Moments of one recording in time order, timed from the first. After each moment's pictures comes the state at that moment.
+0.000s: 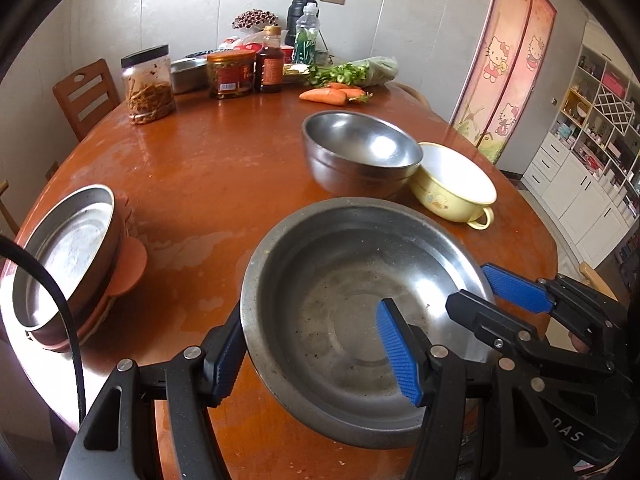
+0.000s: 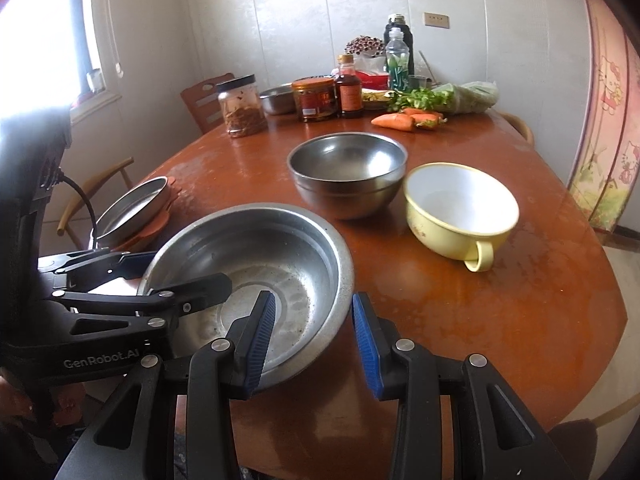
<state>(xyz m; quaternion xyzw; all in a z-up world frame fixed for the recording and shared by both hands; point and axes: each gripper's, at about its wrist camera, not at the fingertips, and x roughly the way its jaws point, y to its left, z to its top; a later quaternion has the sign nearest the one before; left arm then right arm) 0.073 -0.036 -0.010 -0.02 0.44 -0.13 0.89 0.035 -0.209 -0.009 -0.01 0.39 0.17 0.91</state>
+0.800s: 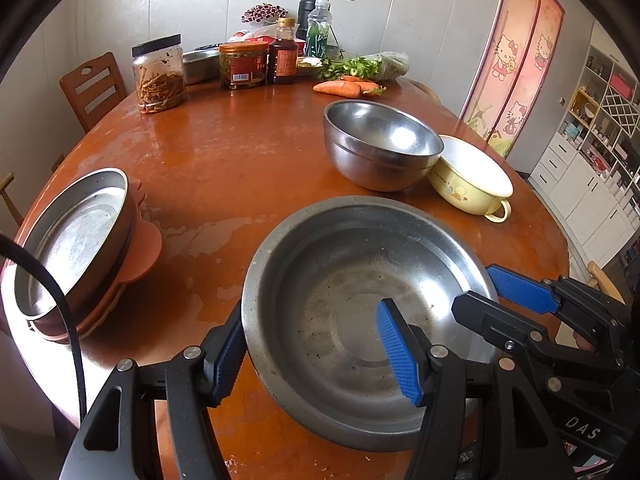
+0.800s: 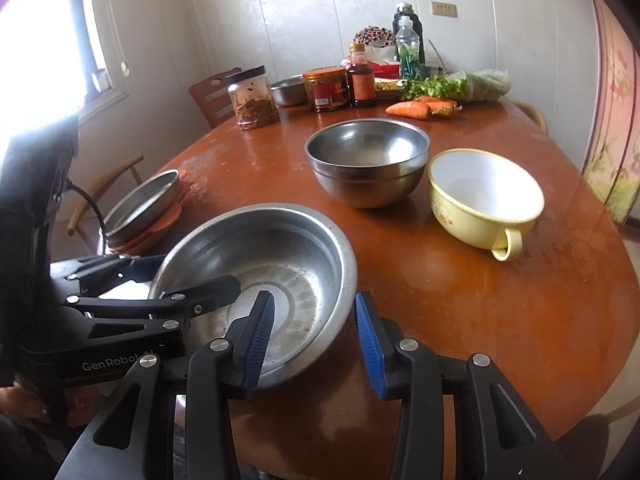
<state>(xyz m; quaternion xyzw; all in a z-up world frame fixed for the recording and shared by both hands) 0.073 -0.025 -0.020 -0.02 0.45 -0.12 0.89 0.037 -0.200 -0.017 0.01 0.40 0.19 0.90</state>
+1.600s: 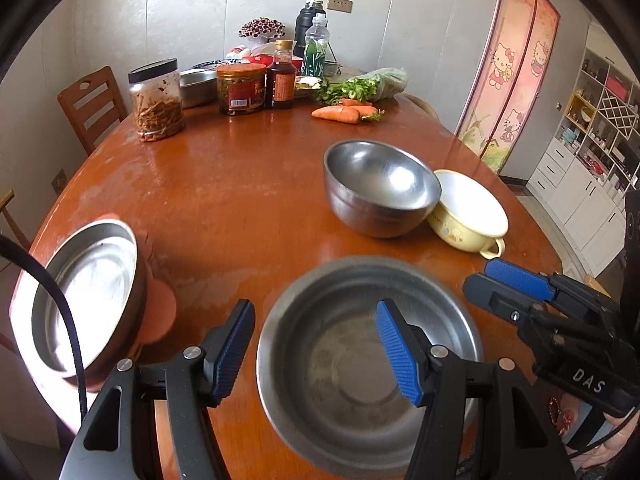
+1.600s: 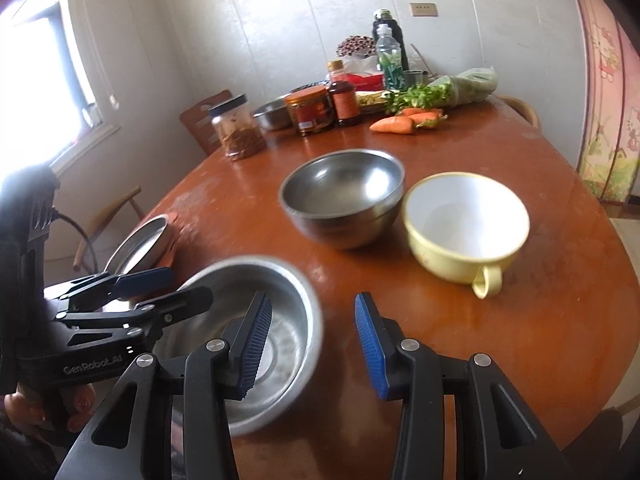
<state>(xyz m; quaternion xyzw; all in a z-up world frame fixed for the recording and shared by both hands) 0.099 -0.024 0.012 -0.01 0.43 -0.13 0.89 0.068 -0.224 0.006 0.06 0.39 0.18 0.90</state>
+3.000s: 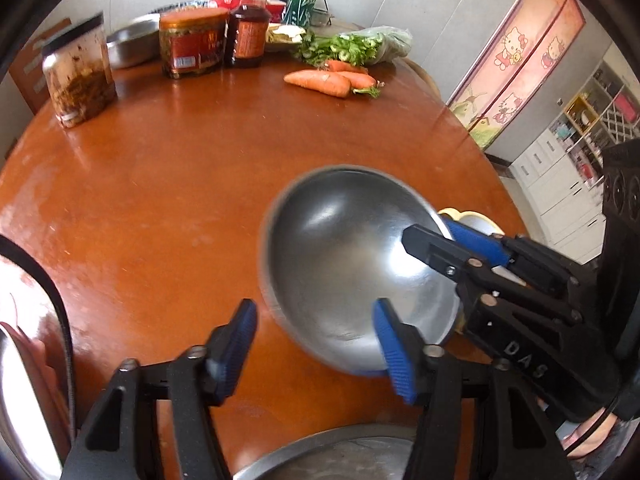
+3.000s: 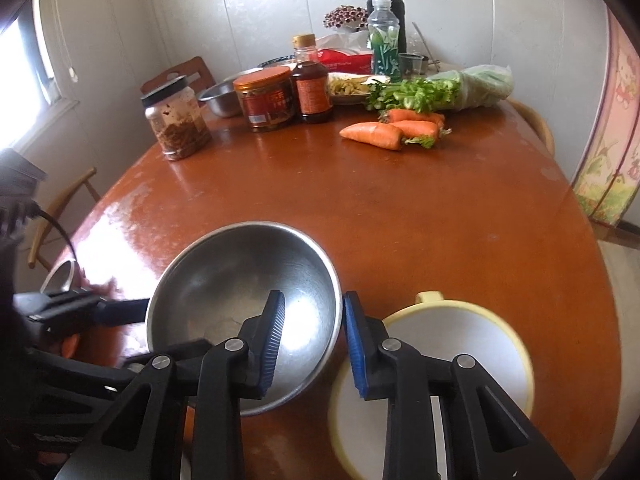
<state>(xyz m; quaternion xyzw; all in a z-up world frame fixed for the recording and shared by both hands) 0.235 -0.065 -0.012 -0.06 0.53 -0.17 0.83 0.227 -0.221 -0.007 -0.01 0.45 0.16 0.88</state>
